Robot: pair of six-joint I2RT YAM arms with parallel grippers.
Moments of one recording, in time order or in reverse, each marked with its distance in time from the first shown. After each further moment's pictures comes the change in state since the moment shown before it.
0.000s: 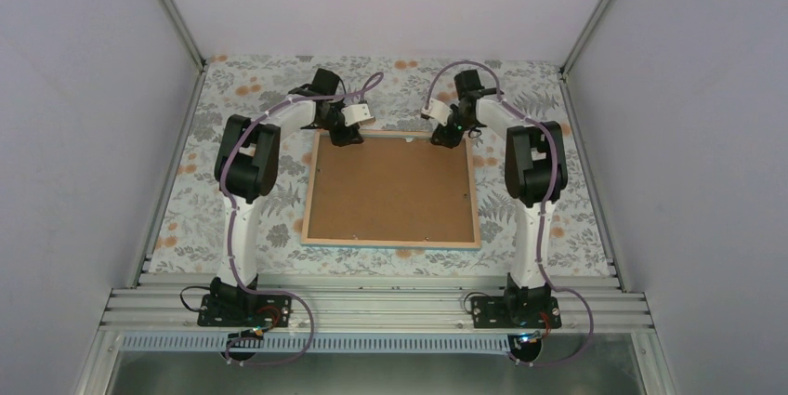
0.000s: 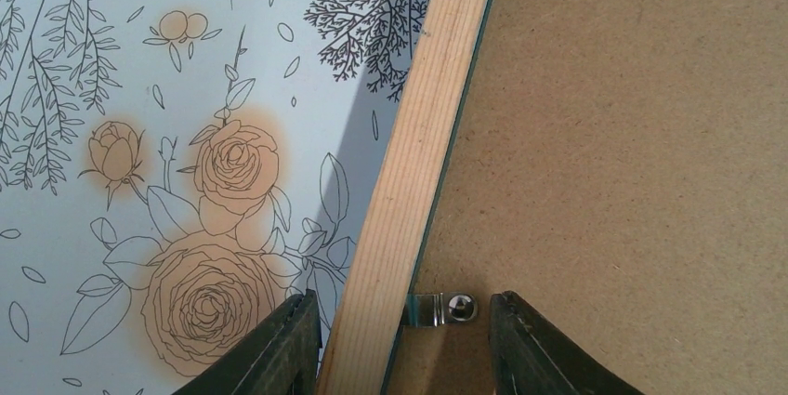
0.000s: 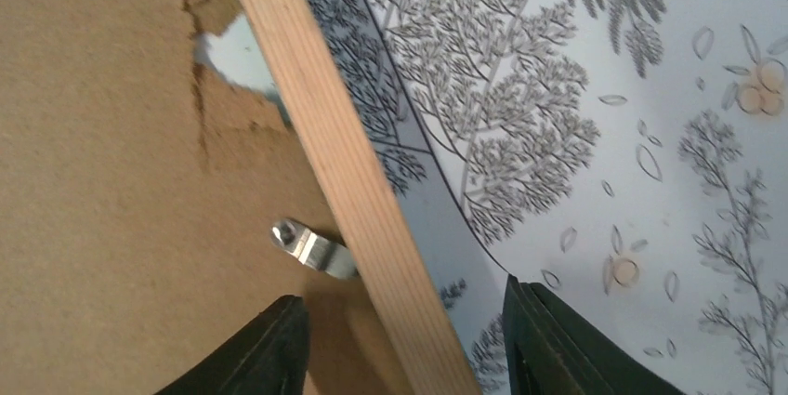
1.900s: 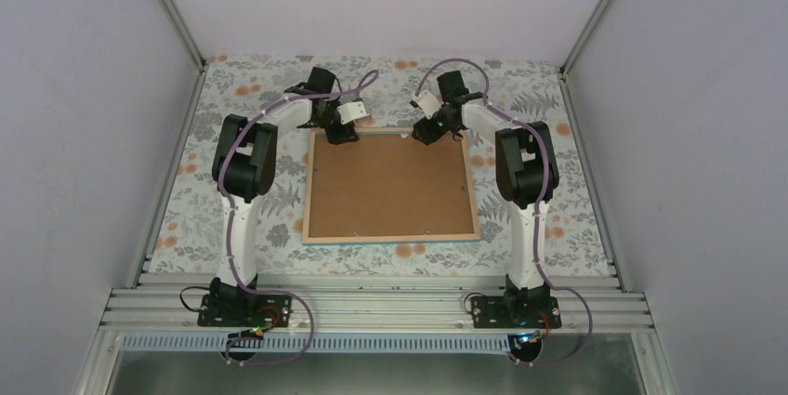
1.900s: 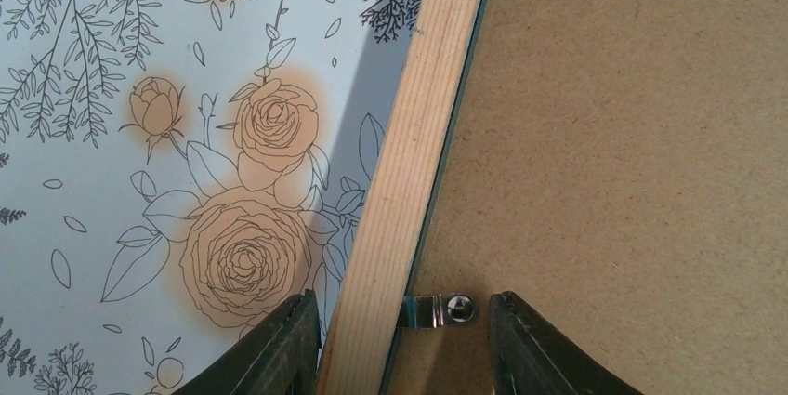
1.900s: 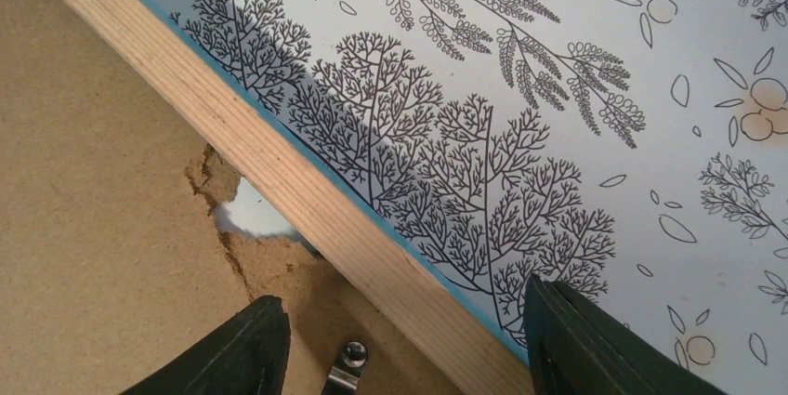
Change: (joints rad) left arm 0.018 -0.003 0.001 -0.003 -0.018 -0.010; right arm 0.080 0.009 -0.016 0.151 0.023 0.478
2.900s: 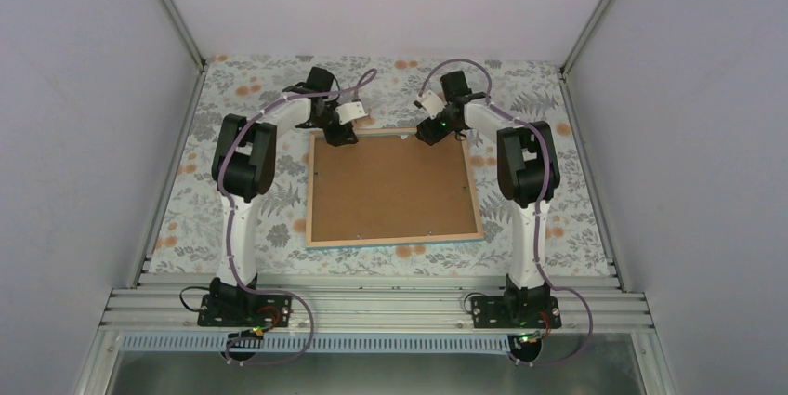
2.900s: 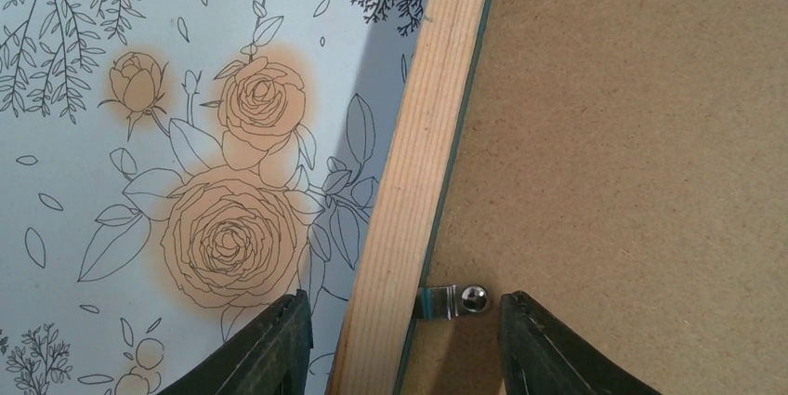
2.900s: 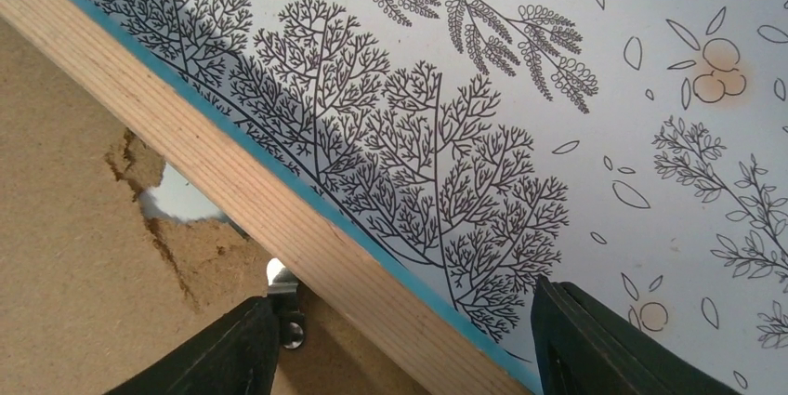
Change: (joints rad) left arm 0.007 0.003 0.013 -0.043 0.009 -0.009; right arm -0.014 0.008 0.001 -0.011 0.037 -0.012
